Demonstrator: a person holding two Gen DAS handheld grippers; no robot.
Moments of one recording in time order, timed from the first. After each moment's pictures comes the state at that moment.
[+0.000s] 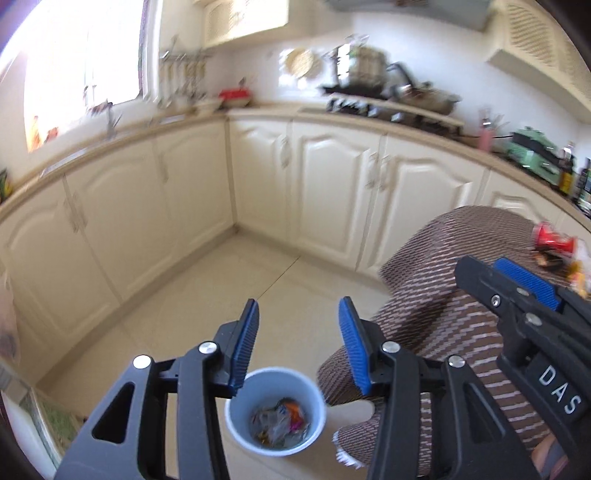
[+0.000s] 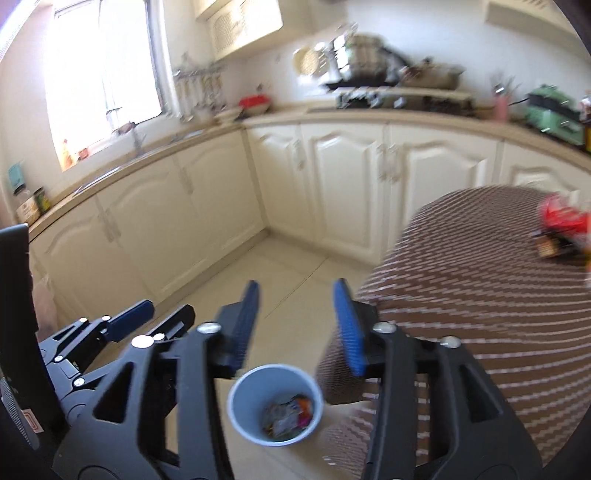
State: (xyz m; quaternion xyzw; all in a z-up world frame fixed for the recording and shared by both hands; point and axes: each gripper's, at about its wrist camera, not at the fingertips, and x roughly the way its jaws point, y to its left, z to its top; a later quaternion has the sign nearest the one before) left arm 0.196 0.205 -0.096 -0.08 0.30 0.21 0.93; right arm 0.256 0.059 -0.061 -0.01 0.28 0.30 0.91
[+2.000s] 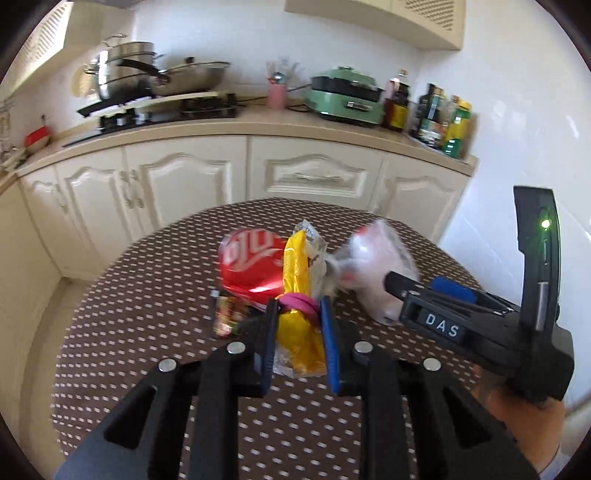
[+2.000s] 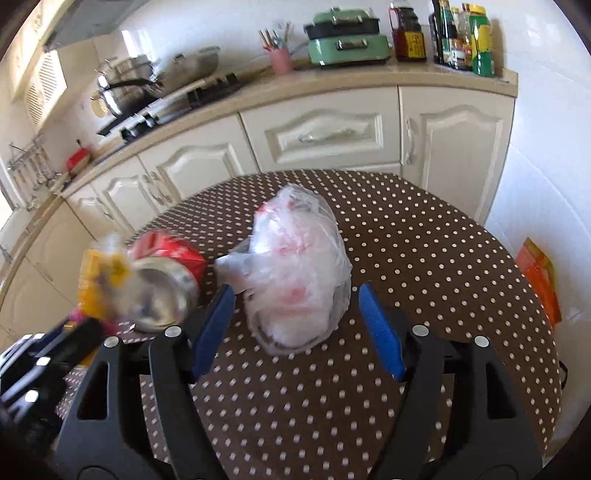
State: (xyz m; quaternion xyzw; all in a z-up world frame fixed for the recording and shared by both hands) left arm 0.402 -0.102 -0.063 -0.03 0.35 -0.09 0.93; right arm 0.448 -0.292 -0.072 0.11 0.38 0.05 0.92
